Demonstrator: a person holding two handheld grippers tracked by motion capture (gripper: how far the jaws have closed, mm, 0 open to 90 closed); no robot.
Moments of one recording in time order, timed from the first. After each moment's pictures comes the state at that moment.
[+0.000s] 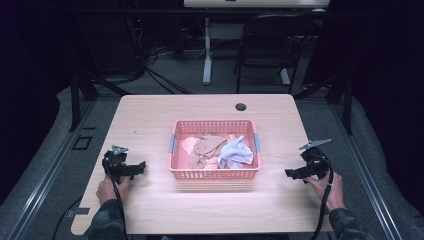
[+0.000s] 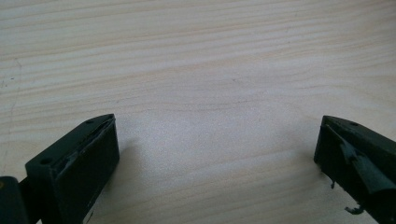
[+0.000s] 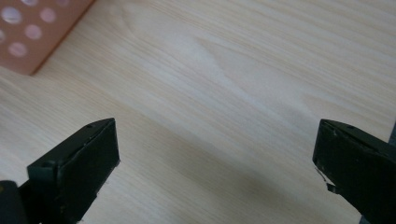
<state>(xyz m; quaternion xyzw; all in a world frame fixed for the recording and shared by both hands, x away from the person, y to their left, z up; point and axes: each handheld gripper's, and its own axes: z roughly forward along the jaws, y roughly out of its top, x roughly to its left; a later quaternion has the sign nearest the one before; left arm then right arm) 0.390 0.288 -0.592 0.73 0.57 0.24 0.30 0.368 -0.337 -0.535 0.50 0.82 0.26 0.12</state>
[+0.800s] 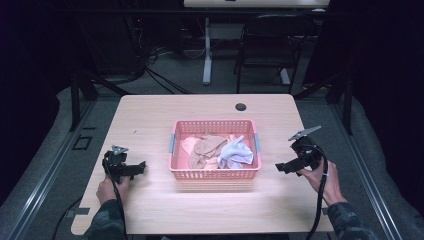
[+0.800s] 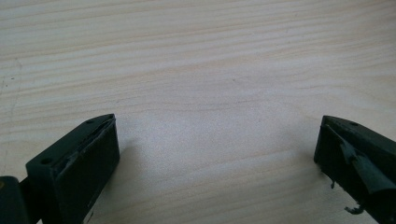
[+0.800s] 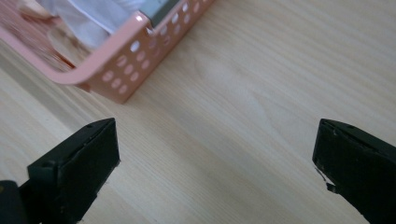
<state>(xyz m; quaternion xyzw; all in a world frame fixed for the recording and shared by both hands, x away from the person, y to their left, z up) 0.390 0.288 -0.593 0.73 0.57 0.24 0.31 0.370 -0.295 -0.479 0.44 0.85 0.26 0.11</state>
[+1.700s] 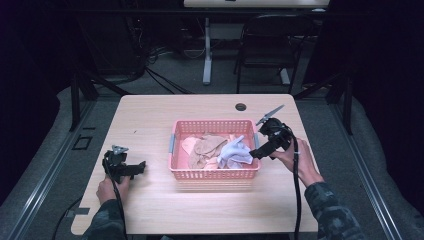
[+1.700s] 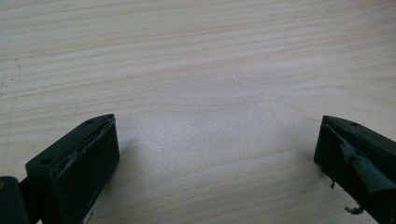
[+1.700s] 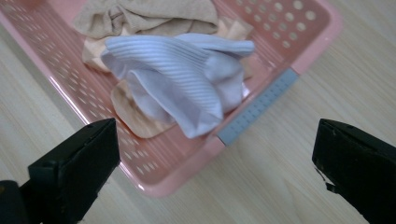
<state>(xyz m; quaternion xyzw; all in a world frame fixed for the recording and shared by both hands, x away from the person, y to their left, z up) 0.390 0.288 -0.592 0.73 0.57 0.23 0.30 0.409 -0.205 -0.443 0.36 0.90 0.23 0.10</state>
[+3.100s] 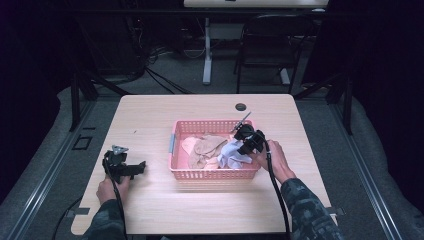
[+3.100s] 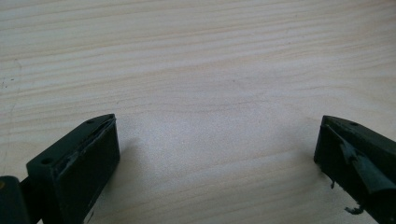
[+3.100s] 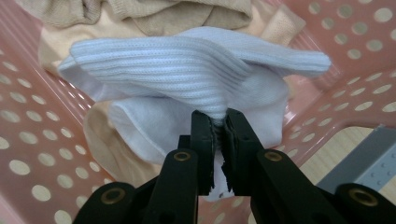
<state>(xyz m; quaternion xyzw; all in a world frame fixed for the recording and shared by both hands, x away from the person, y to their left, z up) 0.390 0.288 -0.592 0.73 0.57 0.24 0.30 0.438 -0.152 -0.497 0.35 0.92 0.17 0.09</state>
